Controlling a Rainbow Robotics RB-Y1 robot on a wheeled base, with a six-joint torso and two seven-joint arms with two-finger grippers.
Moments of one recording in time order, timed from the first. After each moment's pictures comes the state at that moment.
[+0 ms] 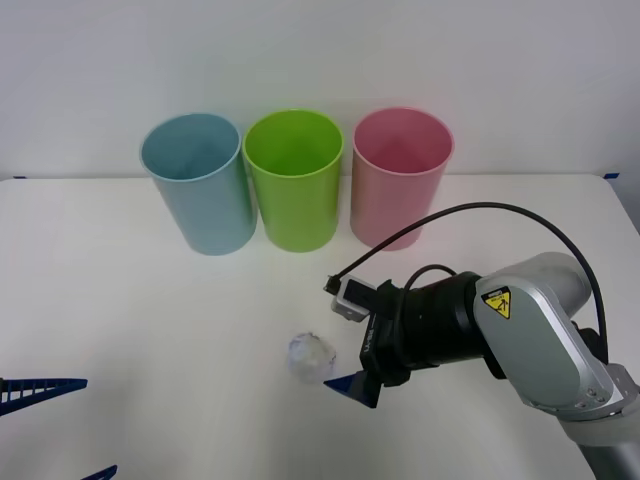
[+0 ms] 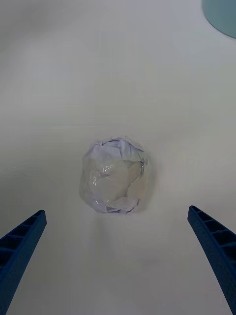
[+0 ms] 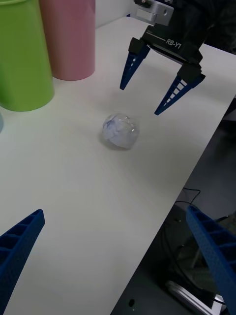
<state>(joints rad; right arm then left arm) -0.23 -0.30 0.29 -1.96 2.32 -1.46 -0.85 0.65 0.46 0.60 -2.21 -1.34 -1.42 0.29</state>
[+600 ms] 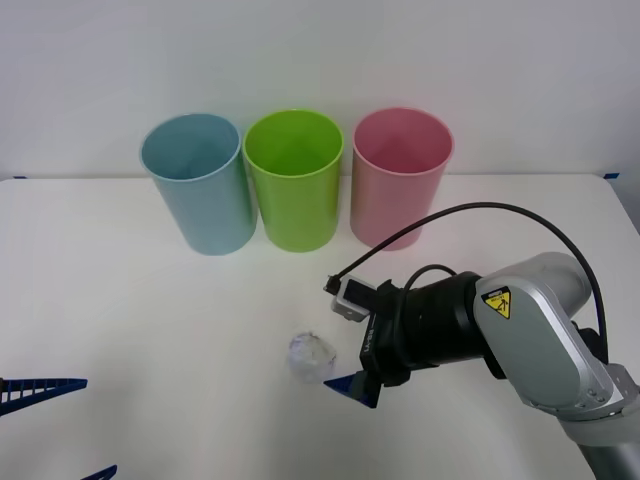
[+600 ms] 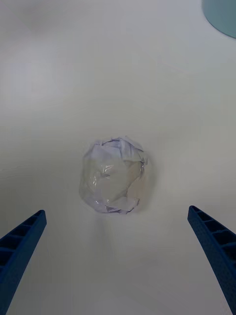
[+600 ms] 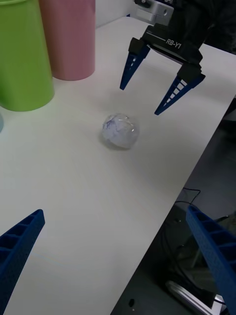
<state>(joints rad) -0.23 -0.30 0.29 -1.96 2.32 -1.46 -0.85 0.65 0.46 0.60 -2.21 -1.34 -1.42 0.29</state>
